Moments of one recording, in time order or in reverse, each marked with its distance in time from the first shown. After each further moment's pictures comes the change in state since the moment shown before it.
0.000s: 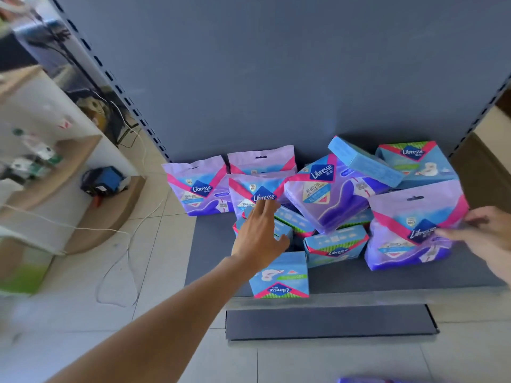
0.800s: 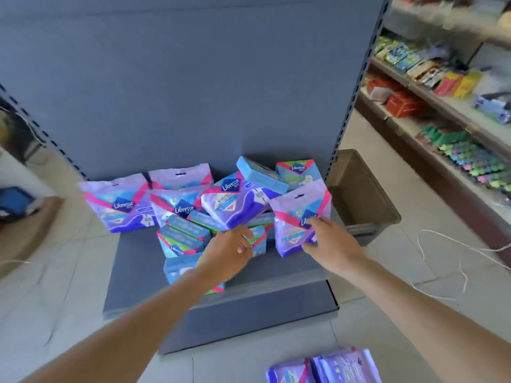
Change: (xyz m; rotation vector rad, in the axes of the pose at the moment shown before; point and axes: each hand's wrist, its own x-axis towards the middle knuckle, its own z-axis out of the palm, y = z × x) left_hand -0.038 0.104 0.017 -0.183 -0.166 0.060; right_hand -0.167 -0.093 -0.054 -0.703 -0.229 -0.544
